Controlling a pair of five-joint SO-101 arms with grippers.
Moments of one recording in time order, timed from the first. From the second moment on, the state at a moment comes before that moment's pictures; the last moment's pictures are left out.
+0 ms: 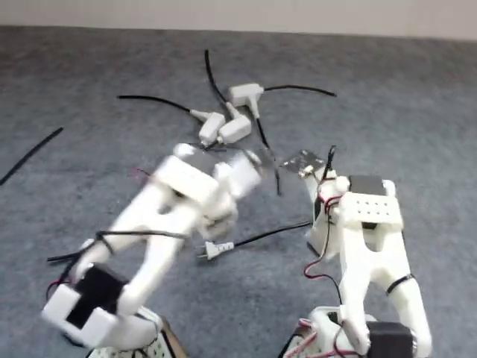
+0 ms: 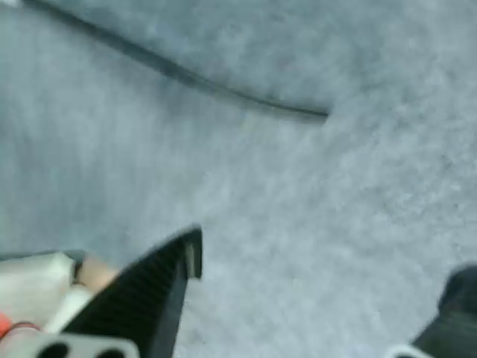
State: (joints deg) left arm 16.8 -5.6 22.5 78.7 -23.1; right arm -8.2 -23.6 42.0 81.5 47.8
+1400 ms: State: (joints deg) left arm -51.6 -14.4 27.3 63.6 -39.1; right arm -47.9 -8.0 36.4 60.5 59.5
